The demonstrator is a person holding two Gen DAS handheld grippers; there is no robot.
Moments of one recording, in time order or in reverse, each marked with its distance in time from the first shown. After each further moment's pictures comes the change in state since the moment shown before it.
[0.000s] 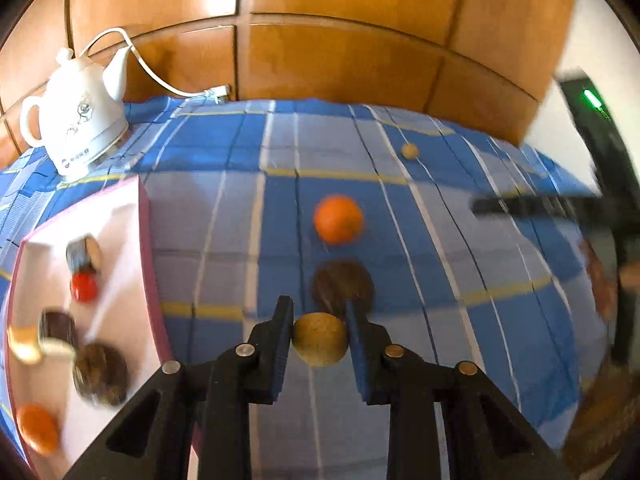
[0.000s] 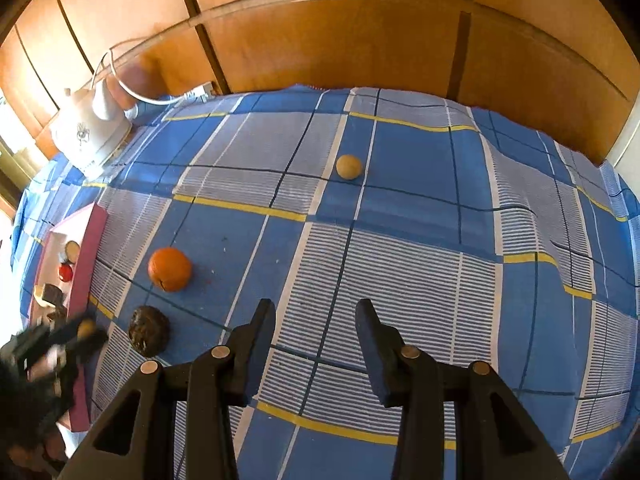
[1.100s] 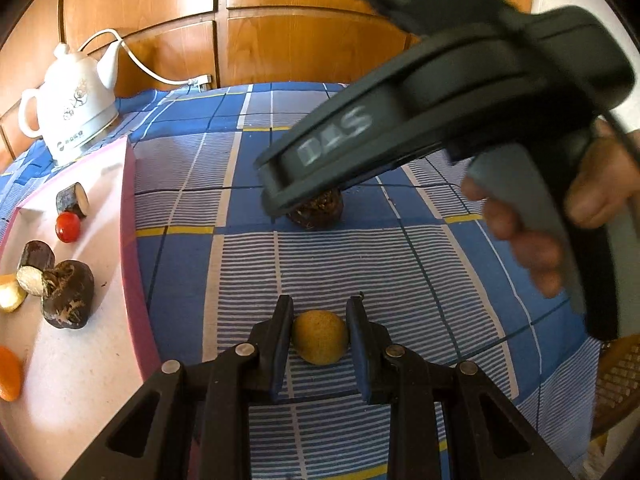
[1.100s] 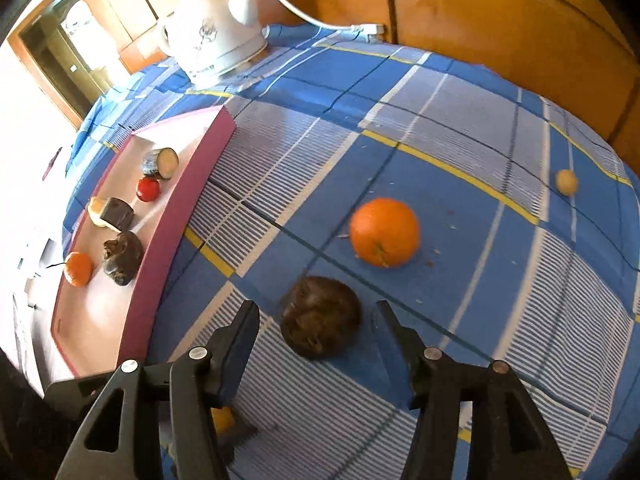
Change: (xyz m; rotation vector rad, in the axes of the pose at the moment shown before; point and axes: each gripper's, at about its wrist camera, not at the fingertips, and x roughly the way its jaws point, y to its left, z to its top) left arm 0.004 -0.013 -0.057 0.054 -0.030 -0.020; right arm 0.048 0.138 -0.020 -0.292 0.116 0.217
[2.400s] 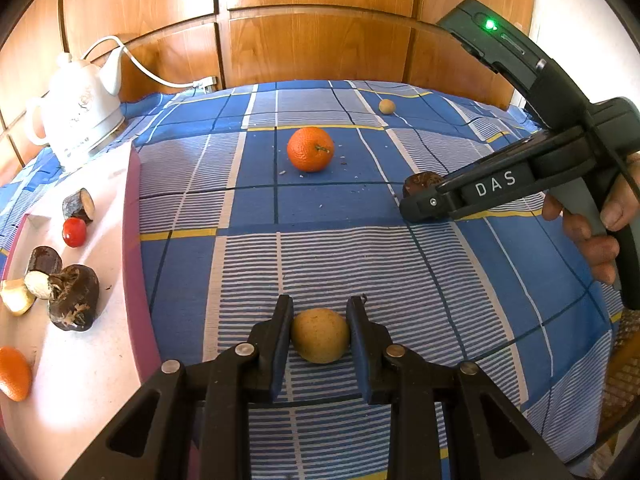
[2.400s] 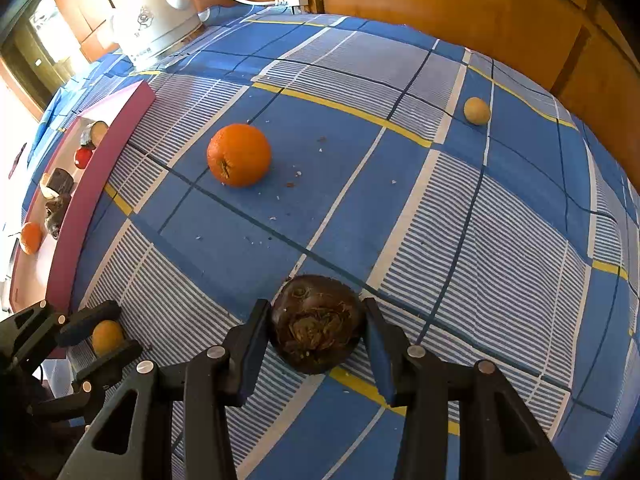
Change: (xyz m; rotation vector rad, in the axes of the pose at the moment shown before) left arm 0.003 -0.007 -0.001 0.022 0.003 0.059; right arm -0.019 -0.069 -0.041 0.048 0.064 -0.131
